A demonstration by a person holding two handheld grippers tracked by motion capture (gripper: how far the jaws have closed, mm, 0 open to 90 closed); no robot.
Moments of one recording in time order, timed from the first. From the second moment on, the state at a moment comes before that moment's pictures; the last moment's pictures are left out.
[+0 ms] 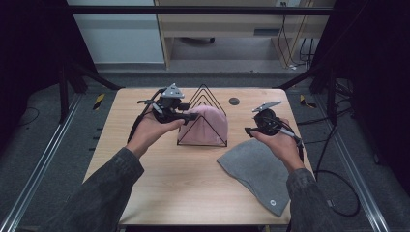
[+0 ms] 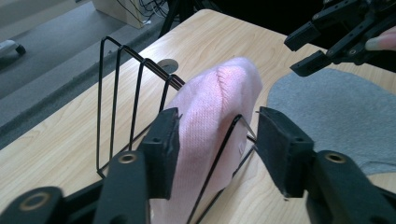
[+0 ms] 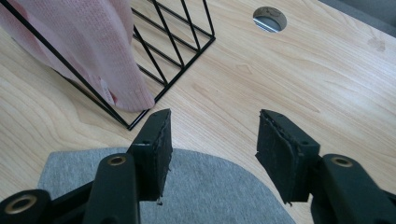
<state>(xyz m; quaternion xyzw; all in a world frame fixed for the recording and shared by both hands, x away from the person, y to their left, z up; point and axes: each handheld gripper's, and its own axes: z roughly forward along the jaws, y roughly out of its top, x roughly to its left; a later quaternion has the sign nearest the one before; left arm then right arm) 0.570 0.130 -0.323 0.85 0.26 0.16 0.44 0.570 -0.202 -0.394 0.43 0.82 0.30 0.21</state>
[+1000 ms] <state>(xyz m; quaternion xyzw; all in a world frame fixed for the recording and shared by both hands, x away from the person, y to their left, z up) 0.466 0.249 -0.448 0.85 0.35 0.19 0.34 0.546 -0.299 -0.453 0.55 0.77 0.26 0.18</state>
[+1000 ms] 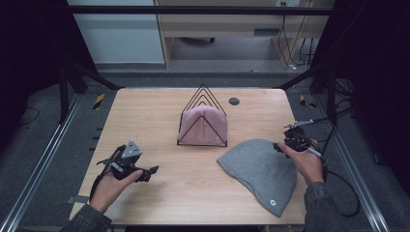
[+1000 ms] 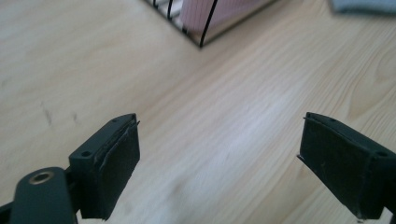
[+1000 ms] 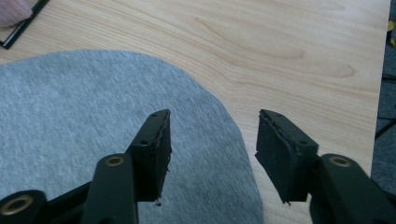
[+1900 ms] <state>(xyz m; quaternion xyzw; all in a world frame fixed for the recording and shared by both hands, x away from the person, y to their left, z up) 0.457 0.274 -0.454 0.84 0.39 0.20 0.33 0.541 -0.313 -0.481 0.57 0.77 0.24 0.15</state>
